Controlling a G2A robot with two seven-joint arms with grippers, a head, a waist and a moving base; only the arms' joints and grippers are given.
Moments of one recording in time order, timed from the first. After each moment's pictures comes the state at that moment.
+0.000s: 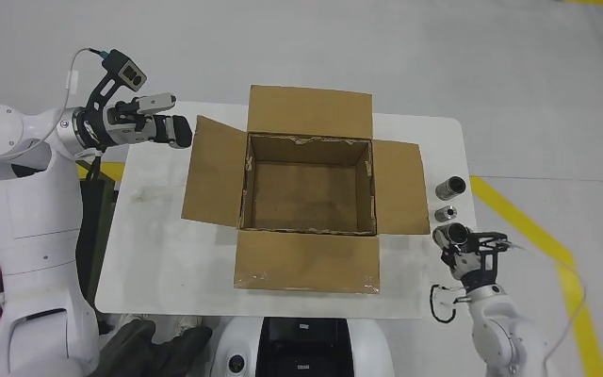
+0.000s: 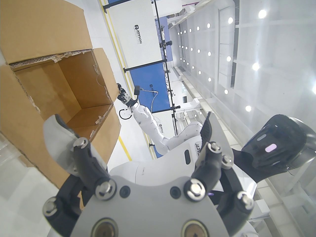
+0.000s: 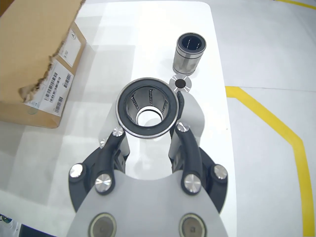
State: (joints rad) left arm 0.92 -0.98 -1.72 -1.45 -0.46 0.10 -1.53; right arm -1.90 -1.32 1.72 -1.85 -1.21 -0.21 0.16
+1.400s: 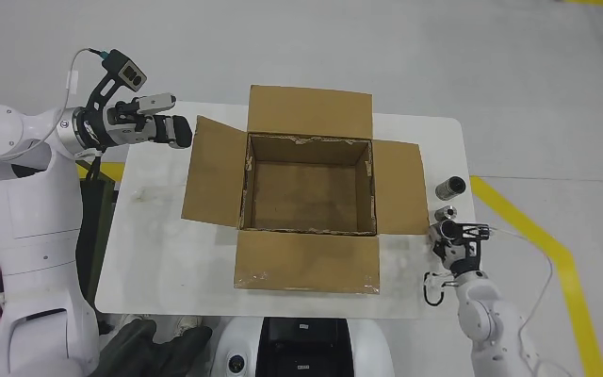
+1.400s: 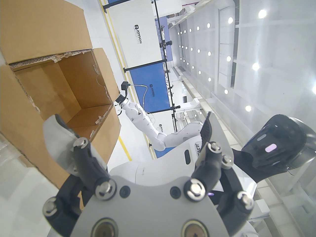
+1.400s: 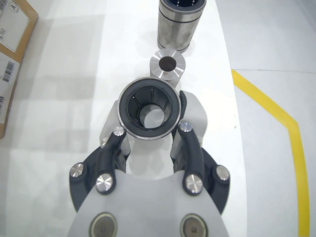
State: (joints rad) left arm 0.92 -0.98 -1.72 -1.45 -0.46 0.10 -1.53; right arm -1.75 -1.31 1.64 -1.62 -1.23 -0.14 0.15
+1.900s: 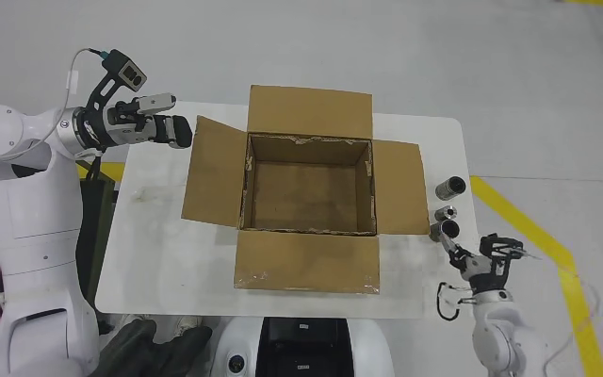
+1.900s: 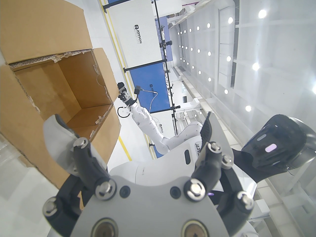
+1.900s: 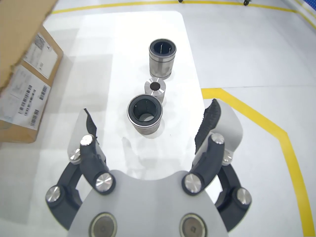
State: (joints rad) left arm 0.92 -0.98 -1.72 -1.45 -0.46 0.10 -1.53; right arm -1.98 -1.31 1.73 -1.89 -1.20 -0.11 -0.01
